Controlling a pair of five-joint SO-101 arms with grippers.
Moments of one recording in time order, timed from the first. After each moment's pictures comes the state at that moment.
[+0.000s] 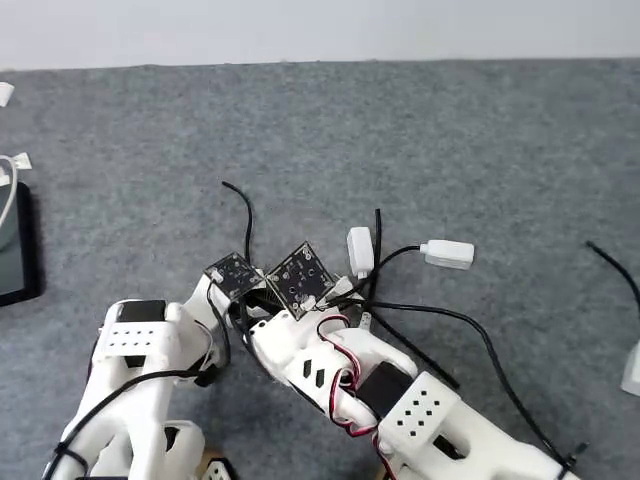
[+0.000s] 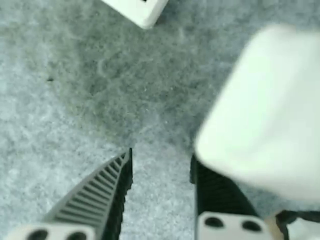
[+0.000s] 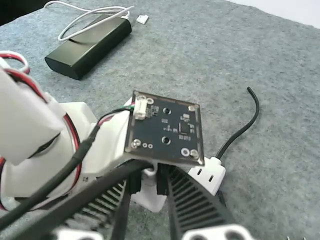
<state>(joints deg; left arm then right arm) -5.5 -32.0 67.6 65.7 -42.8 -51.6 -52.0 70.2 18.6 -7.5</state>
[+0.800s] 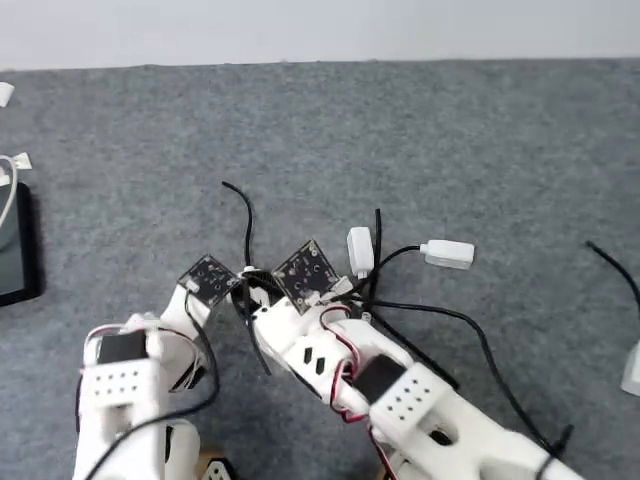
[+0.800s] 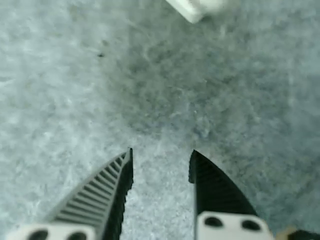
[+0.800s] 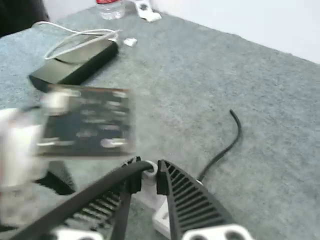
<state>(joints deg) -11.7 -52.5 76.0 67.2 -40.1 -47.3 -41.8 72.8 1.8 -3.1</state>
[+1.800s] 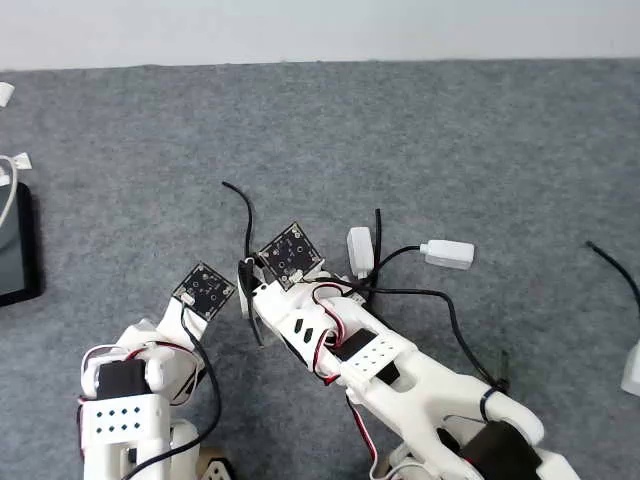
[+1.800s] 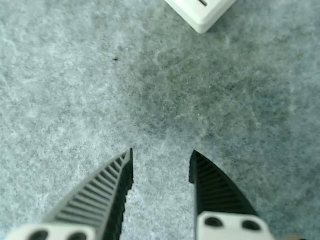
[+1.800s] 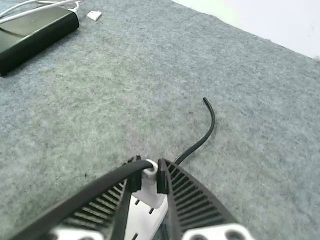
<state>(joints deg) -11.7 -67.9 80.5 71.6 -38.1 -42.7 -17.9 67.3 -15.6 2.6</state>
